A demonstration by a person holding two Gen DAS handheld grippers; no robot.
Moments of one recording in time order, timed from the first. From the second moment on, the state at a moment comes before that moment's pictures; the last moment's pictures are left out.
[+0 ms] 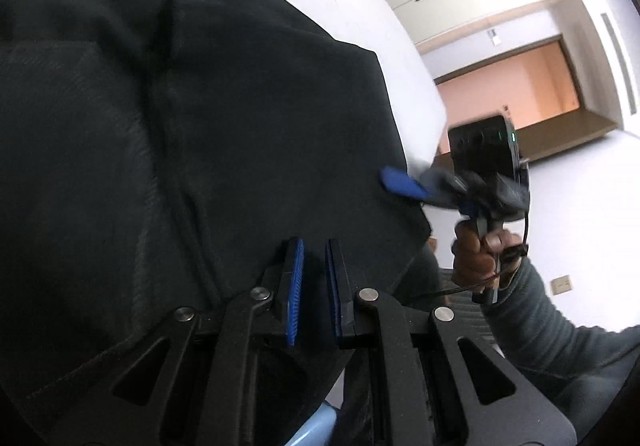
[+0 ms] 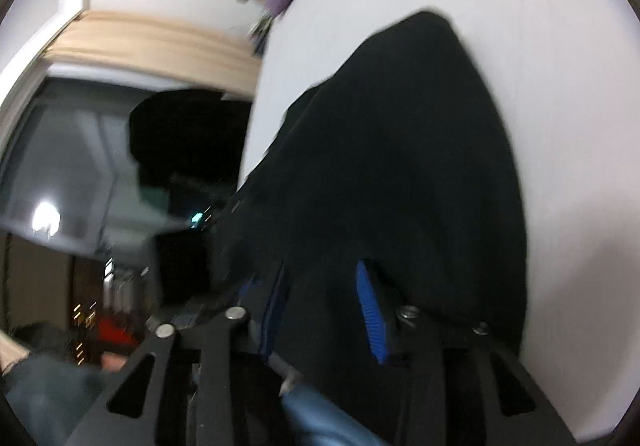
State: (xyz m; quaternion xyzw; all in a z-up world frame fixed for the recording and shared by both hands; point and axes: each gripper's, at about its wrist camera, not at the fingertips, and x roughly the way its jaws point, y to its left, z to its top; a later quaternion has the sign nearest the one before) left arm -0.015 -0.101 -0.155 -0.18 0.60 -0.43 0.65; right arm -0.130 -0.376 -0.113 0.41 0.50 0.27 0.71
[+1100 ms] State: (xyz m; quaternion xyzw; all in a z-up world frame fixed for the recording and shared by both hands) left arm -0.052 -0.025 -0.100 -0.18 0.55 -0.38 0.73; right arm -0.189 -0.408 -0.086 0.45 0.46 0.28 0.71
